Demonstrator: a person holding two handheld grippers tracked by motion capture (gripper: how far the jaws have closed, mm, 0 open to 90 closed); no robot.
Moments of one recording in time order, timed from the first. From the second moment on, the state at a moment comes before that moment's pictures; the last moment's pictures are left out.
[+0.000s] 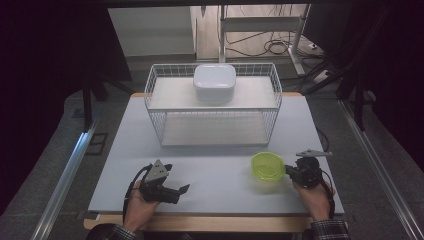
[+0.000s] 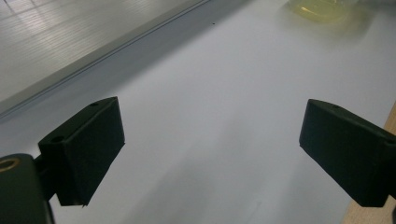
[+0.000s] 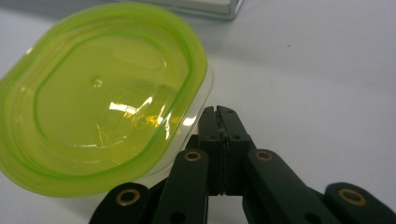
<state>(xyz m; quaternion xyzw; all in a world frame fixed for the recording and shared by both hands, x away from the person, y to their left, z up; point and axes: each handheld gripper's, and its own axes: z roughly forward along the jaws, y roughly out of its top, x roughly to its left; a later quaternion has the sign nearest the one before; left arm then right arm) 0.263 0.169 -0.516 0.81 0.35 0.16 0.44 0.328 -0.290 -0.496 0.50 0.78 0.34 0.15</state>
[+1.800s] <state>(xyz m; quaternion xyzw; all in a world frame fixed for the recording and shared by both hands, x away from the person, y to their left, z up) 0.265 0.162 -0.522 0.83 0.34 0.15 0.42 0.344 -0.181 -0.517 0.41 0.83 0.38 0.03</state>
